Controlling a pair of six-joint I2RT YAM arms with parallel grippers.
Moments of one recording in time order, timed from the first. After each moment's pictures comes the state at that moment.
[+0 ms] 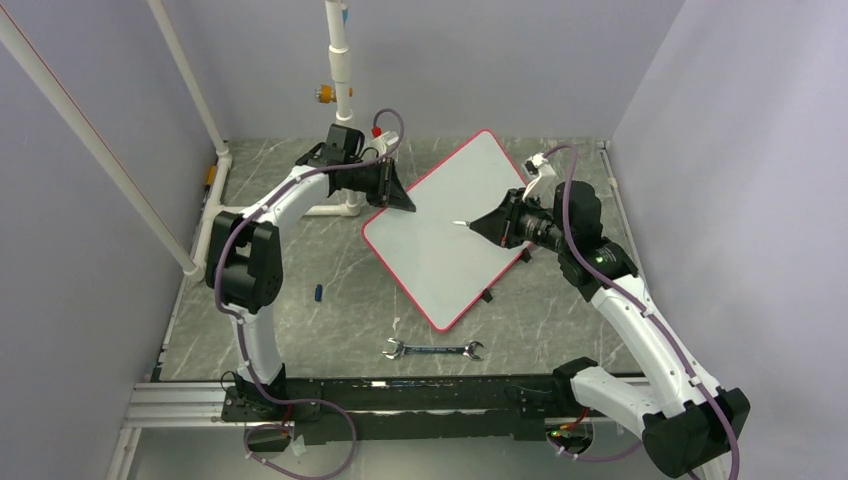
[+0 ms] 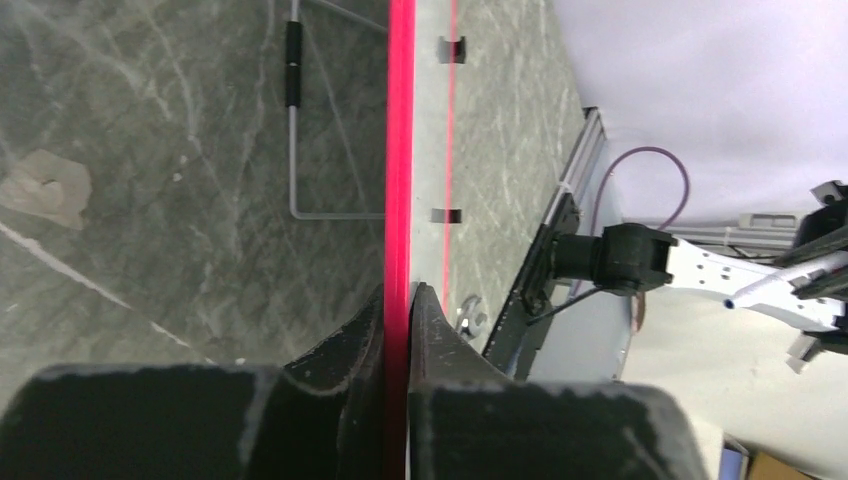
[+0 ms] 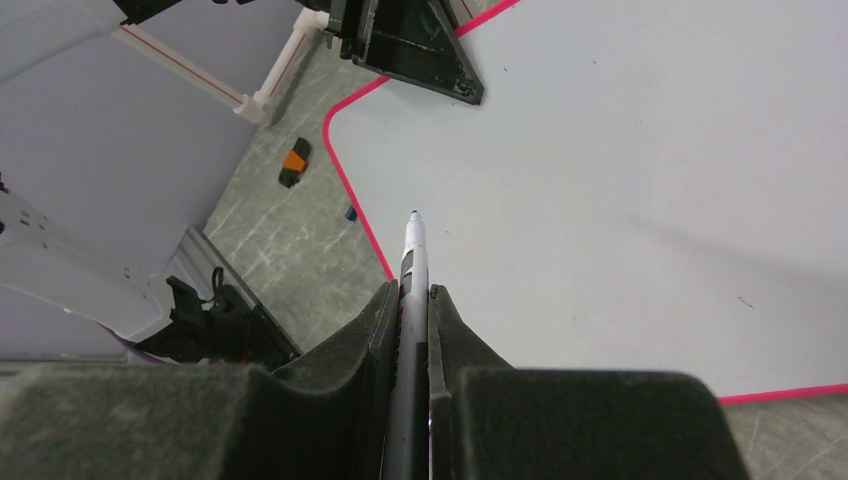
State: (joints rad) left arm -0.34 1.95 1.59 -0.47 0.89 -0.30; right arm 0.36 0.99 0.97 -0.31 -0.47 0.44
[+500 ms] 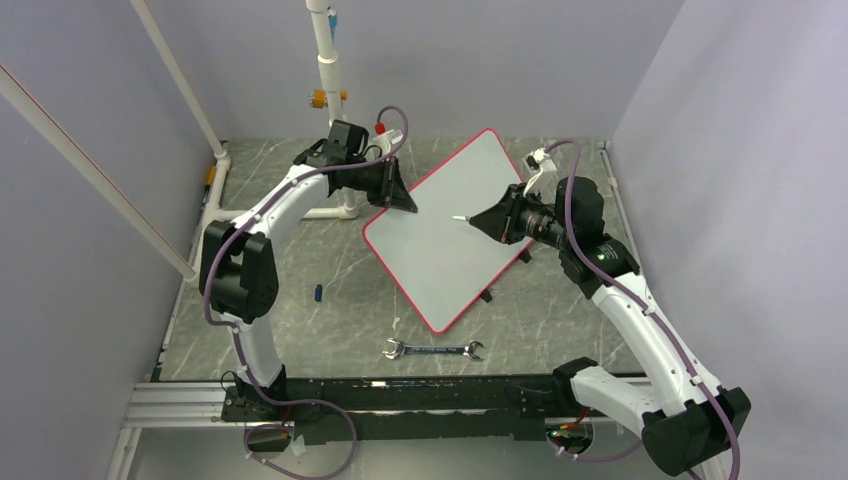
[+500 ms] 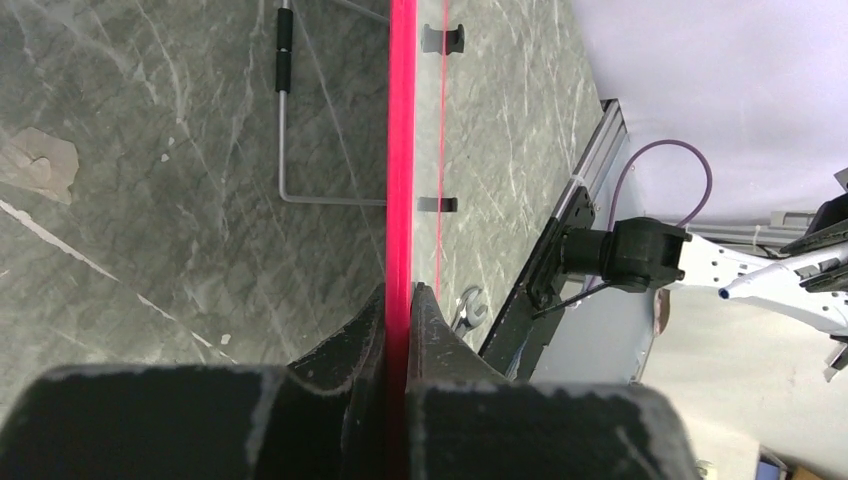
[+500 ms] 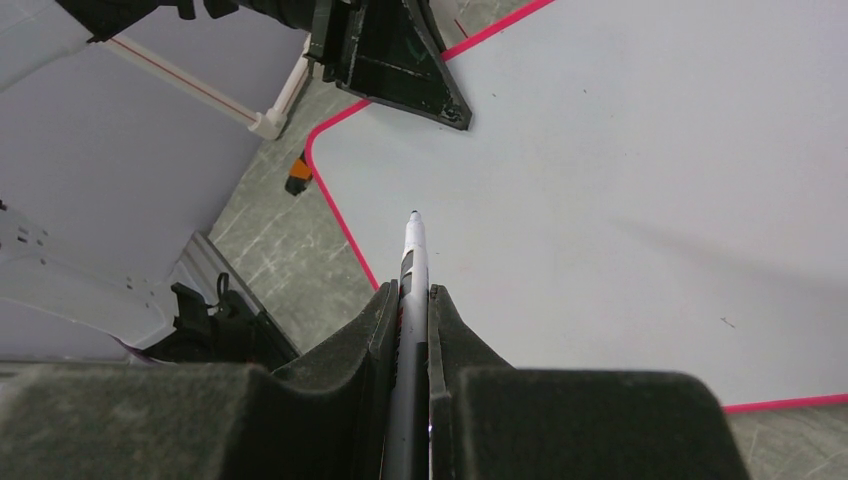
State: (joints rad) left arm -0.37 1.88 1.62 -0.56 0.84 -0.29; right arm 0.36 1.00 1.00 -0.31 -0.47 0.44
